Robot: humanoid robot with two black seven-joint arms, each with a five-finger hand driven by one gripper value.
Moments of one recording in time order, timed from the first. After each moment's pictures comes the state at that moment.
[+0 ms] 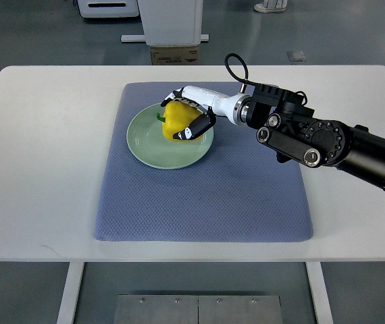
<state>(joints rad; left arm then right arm) -0.01 0.00 -0.11 -0.23 0.09 0.18 -0.17 1.25 0.00 0.00 0.69 -0.93 0.07 0.15</state>
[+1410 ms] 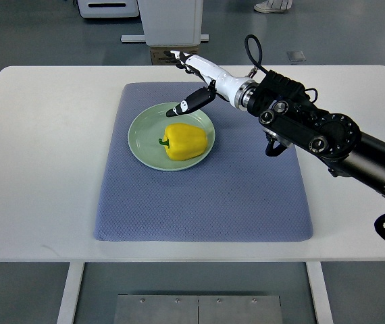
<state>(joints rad) -0.01 0.00 -0.11 -0.23 0.09 0.18 -0.17 1.19 0.00 0.29 0.70 -0.83 0.01 0.13</state>
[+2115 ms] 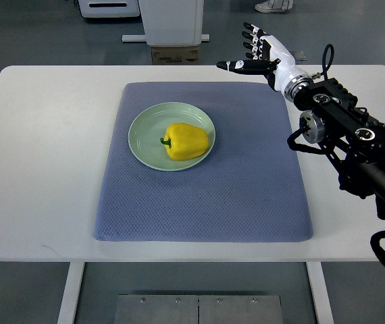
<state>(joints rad) -0.01 0.00 -0.11 -0.23 0.09 0.18 -0.17 0.99 -0.04 0.80 0.65 -0.70 -0.06 0.10</state>
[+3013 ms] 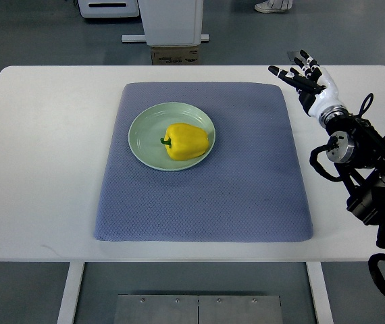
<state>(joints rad) -0.01 0.00 -0.11 -0.23 0.09 0.18 -0.17 0.81 -0.04 1.11 0.65 -0.64 -0.05 0.10</state>
